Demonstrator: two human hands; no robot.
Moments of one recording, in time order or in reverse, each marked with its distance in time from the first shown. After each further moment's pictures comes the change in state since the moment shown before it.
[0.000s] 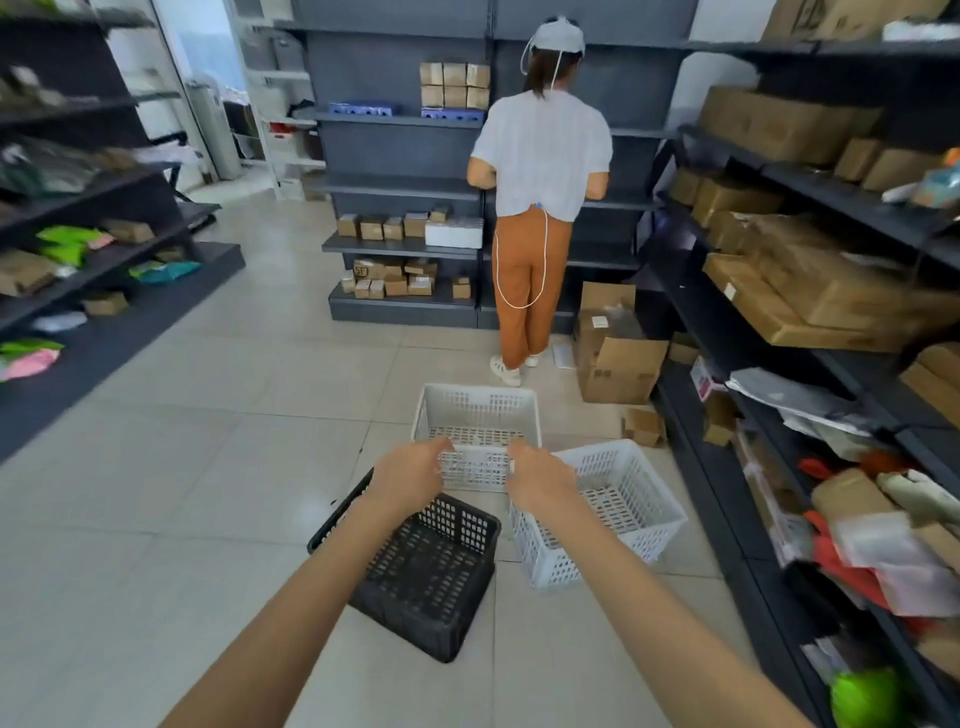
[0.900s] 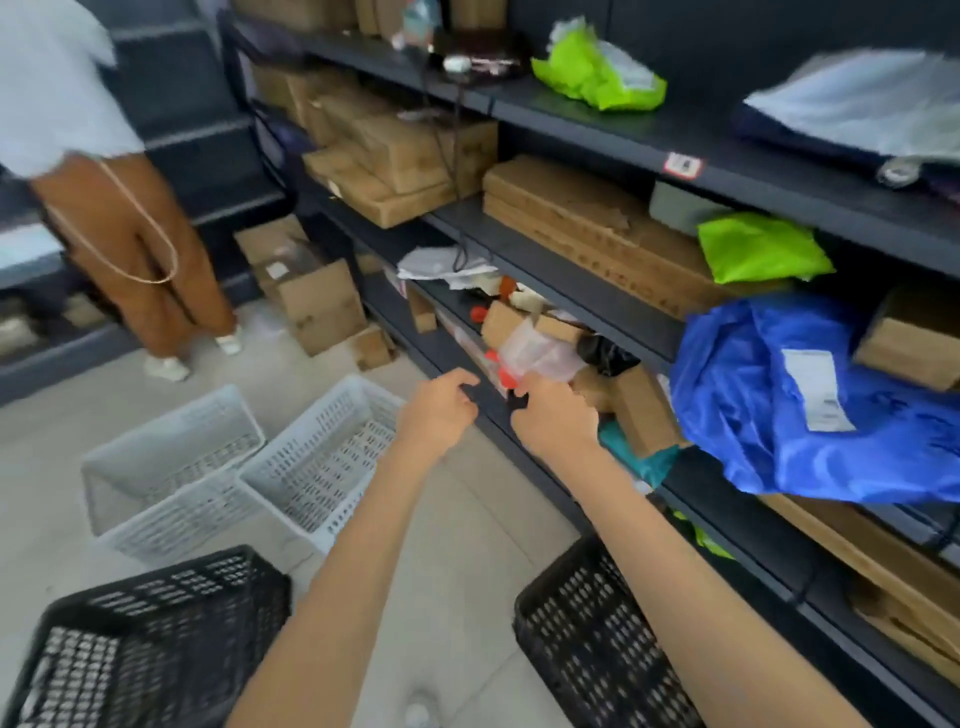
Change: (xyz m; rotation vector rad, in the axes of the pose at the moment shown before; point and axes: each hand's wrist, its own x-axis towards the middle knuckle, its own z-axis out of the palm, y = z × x) left_hand 0.012 0.467 0.195 -0.317 -0.342 0.468; right_hand -0.192 0.407 -0.077 0.338 0.337 0.746
